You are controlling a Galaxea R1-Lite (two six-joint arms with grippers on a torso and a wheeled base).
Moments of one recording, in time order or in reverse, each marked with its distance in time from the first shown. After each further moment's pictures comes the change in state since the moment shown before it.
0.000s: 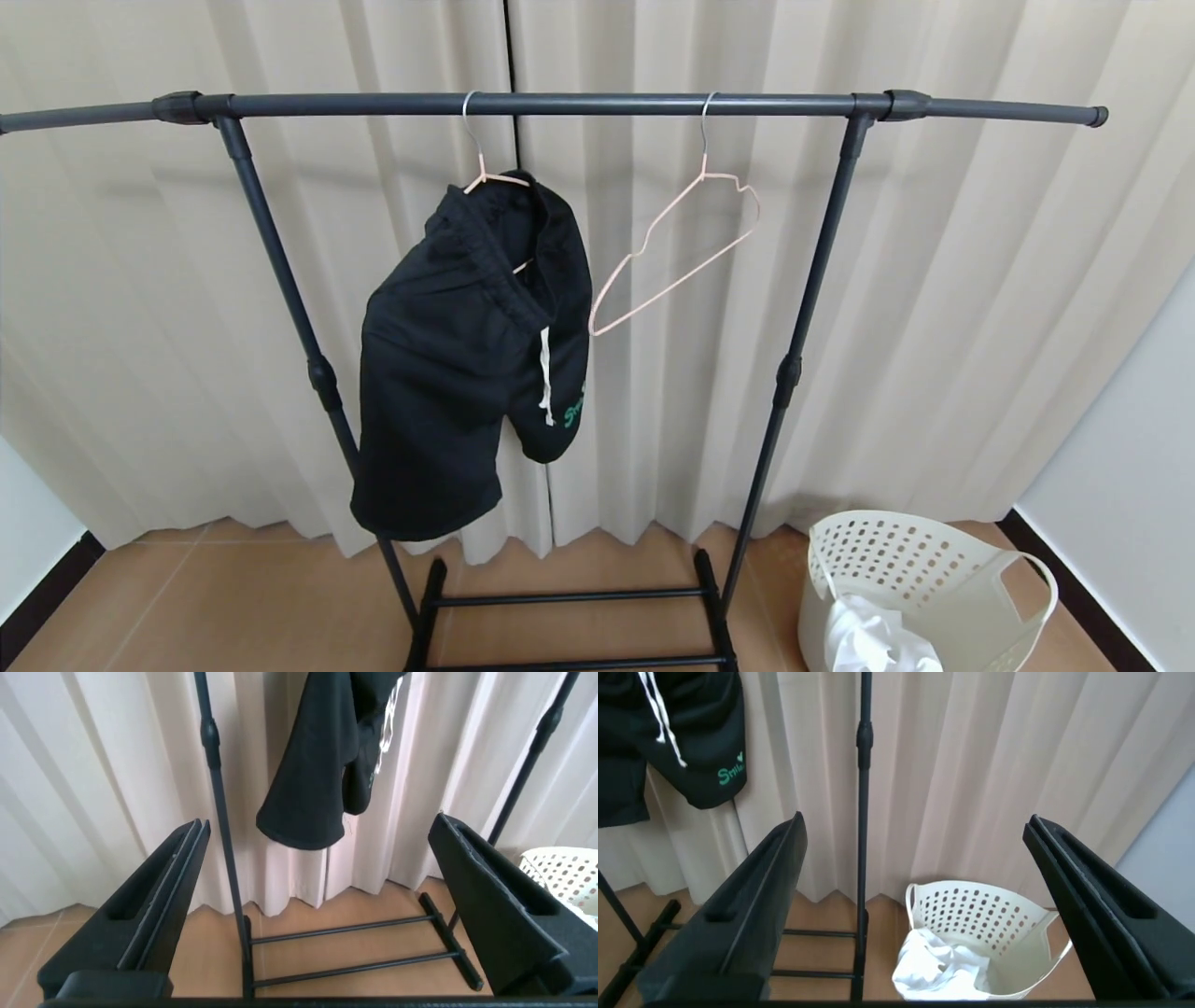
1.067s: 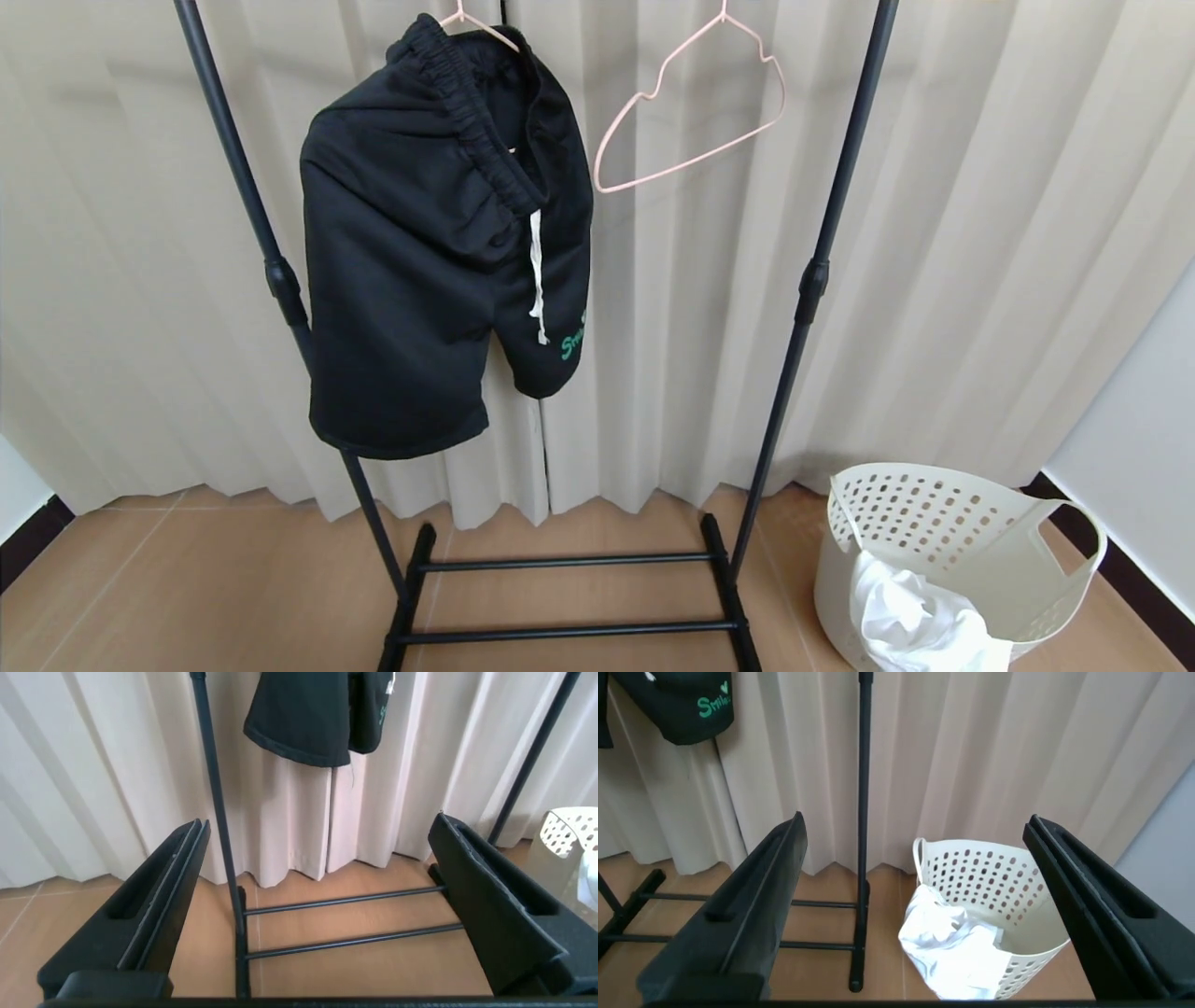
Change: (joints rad) left arm 0.000 0.000 0.000 0.000 0.000 -0.001; right arm 0.000 0.000 0.000 -0.001 -0.001 0.000
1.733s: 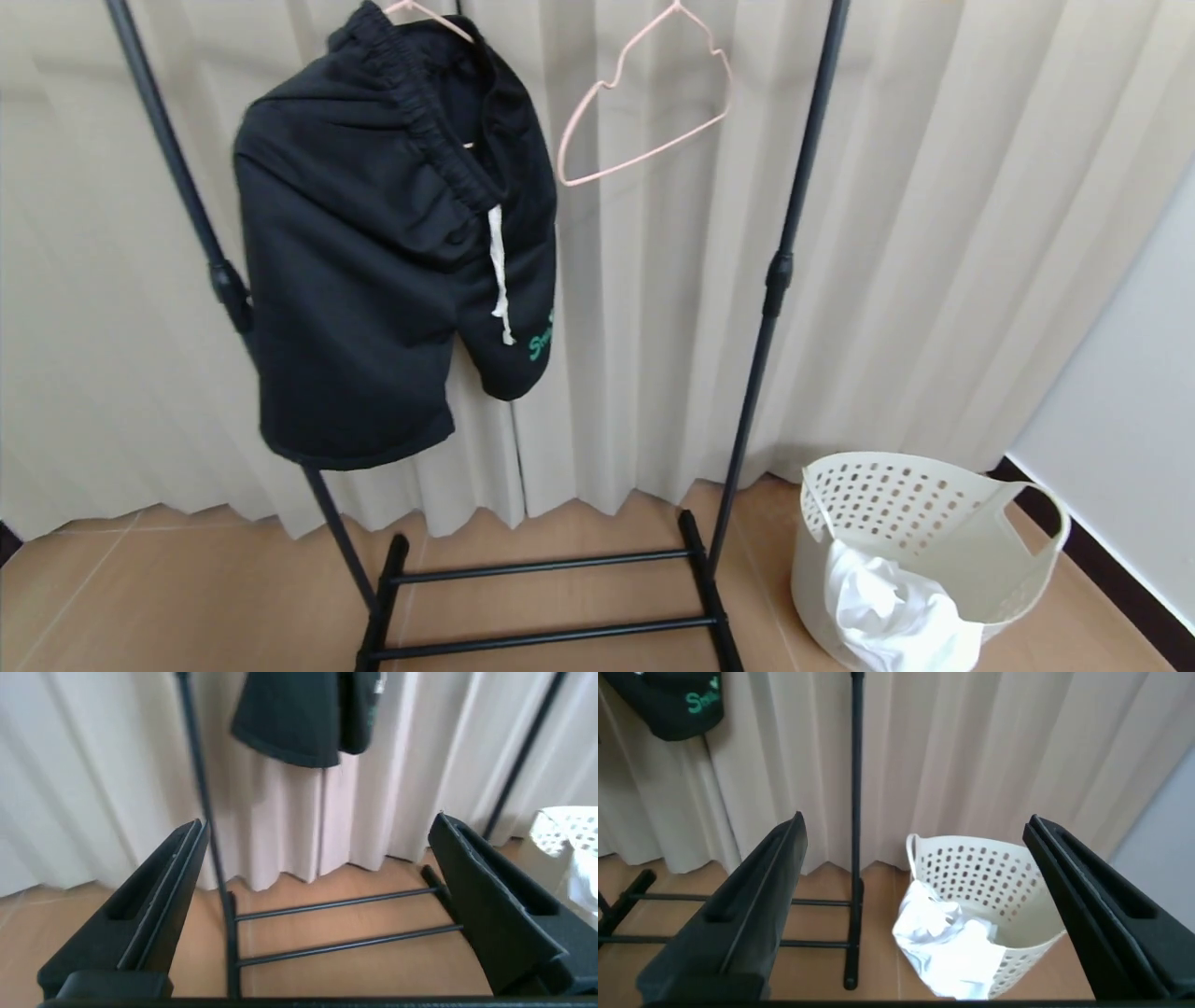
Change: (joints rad) left arm 0.000 0.000 0.000 0.000 0.000 -0.001; right arm 0.000 0.000 0.000 0.000 0.000 0.000
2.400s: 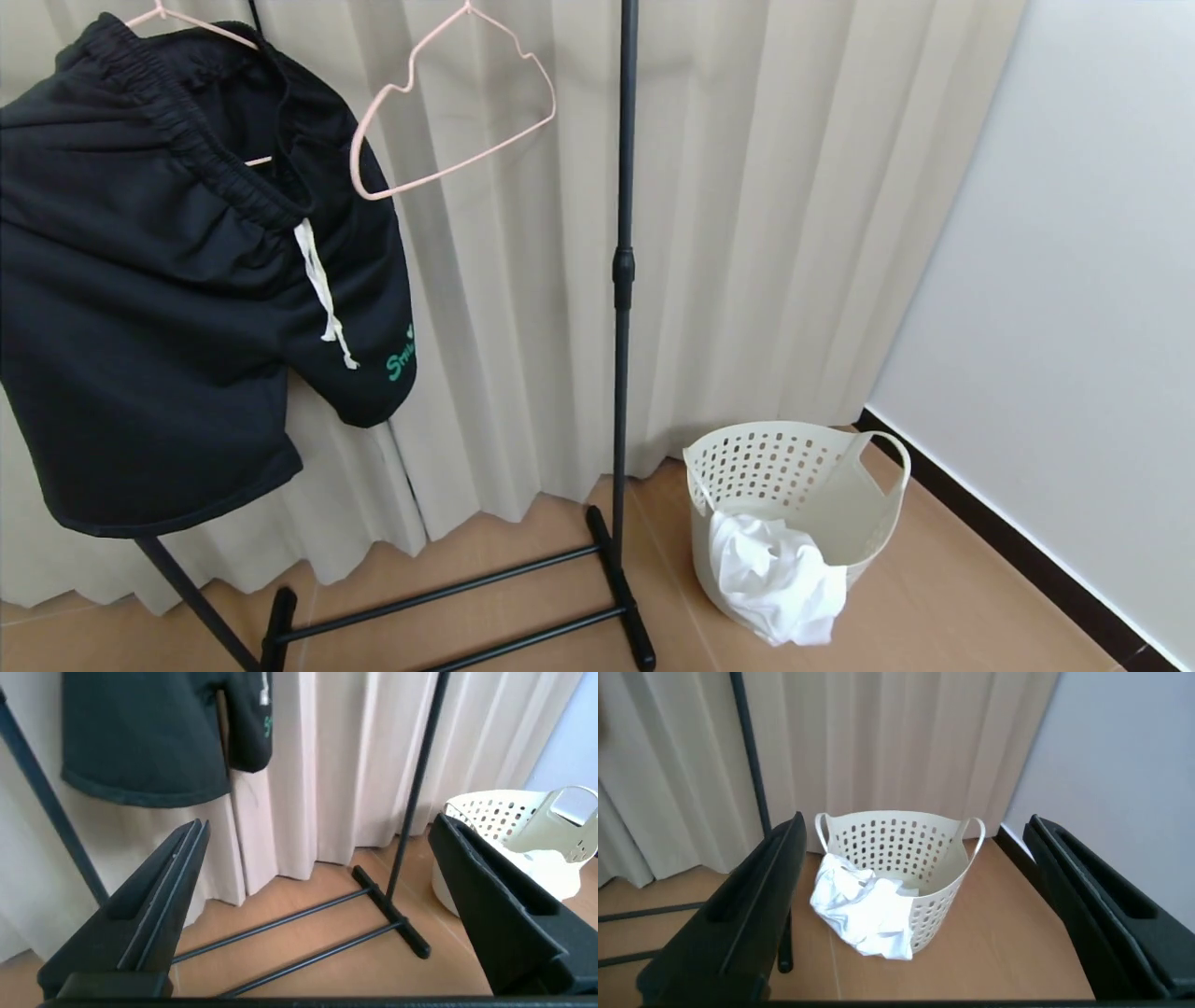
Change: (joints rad) left arm 0.001 0.000 0.000 0.001 -0.001 0.003; right arm 0.000 0.000 0.000 0.001 0.000 0.000
